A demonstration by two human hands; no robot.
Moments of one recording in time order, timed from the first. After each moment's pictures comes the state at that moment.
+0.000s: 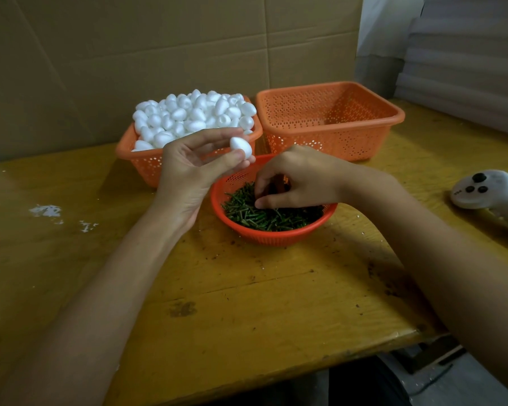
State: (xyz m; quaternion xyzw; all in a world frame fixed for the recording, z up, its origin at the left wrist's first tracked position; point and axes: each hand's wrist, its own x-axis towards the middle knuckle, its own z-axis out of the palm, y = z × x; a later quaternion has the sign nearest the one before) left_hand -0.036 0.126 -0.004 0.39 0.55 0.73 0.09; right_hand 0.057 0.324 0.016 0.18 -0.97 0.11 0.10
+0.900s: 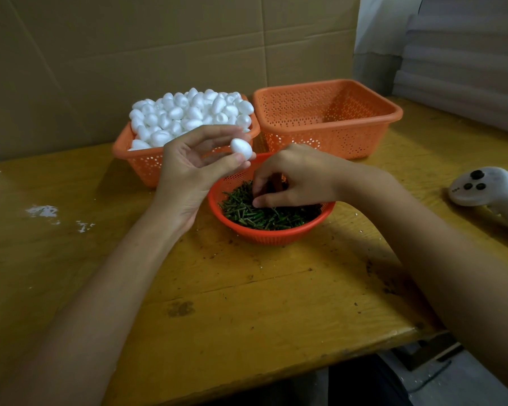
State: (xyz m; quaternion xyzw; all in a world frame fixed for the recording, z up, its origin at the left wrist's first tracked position) left_hand -0.033 0.127 -0.005 0.42 0.56 0.71 0.09; right_hand 0.057 0.323 0.015 0.17 -0.97 0.11 0.09
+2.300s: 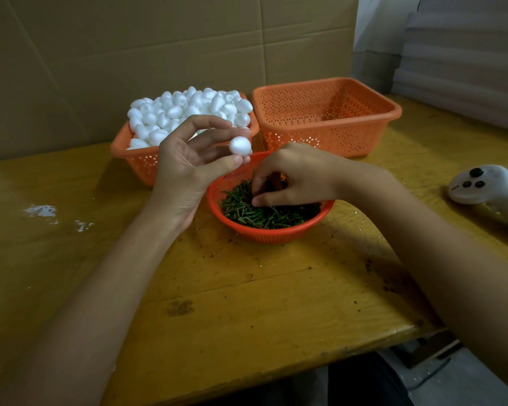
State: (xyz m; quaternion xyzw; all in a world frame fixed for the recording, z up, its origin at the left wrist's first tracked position) left_hand -0.029 0.124 0.000 0.42 0.55 0.72 0.09; right_hand 0.057 0.323 0.015 0.17 -0.97 0.11 0.10
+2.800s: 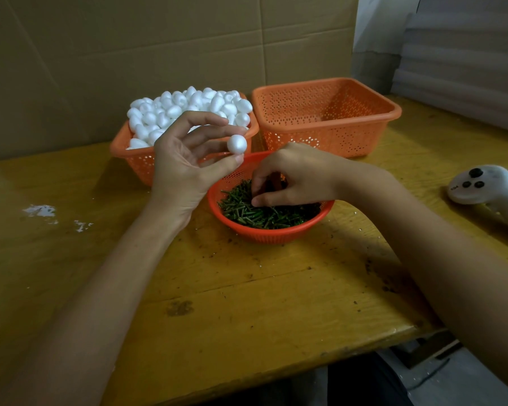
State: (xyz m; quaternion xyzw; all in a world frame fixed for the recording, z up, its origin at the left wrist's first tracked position) left_hand -0.030 0.124 0.001 0.43 0.59 0.68 0.00; right_hand 0.057 0.323 0.015 0.17 -0.97 0.11 0.09
